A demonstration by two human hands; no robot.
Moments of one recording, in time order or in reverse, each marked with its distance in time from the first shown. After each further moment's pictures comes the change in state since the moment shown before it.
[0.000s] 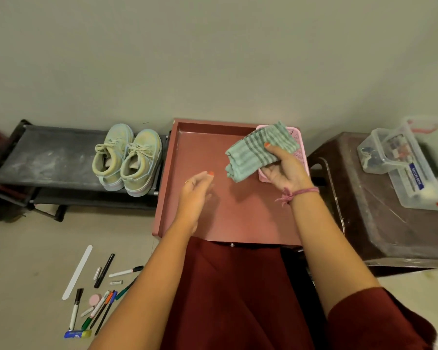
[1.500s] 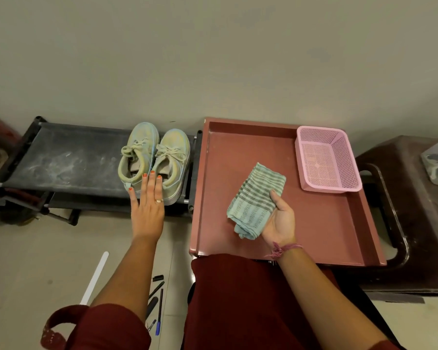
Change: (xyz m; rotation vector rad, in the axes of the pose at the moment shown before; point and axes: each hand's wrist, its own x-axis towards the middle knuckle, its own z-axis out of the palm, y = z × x) left_hand 0.121 -0.073 -0.216 1.740 0.390 0.595; right_hand 0.025 0.167 0.002 0.219 -0.054 0.070
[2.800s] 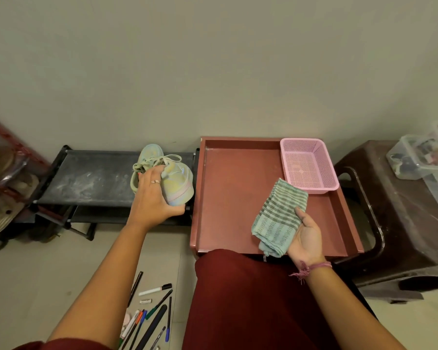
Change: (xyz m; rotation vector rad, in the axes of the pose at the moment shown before) left_hand 0.011 0.011 -0.144 -0.728 0.017 0.045; right_hand -0.085 -0.046 -0.026 0.100 -0.076 -0.005
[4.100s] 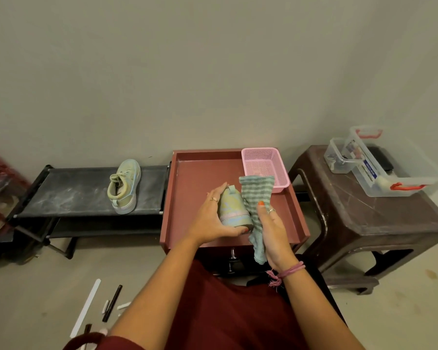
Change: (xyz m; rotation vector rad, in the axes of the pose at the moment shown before) left_hand -0.081 0.190 0.083 -0.355 -0.412 0.077; right_hand -0.115 -0.012 0.037 -0.734 0.083 -0.380
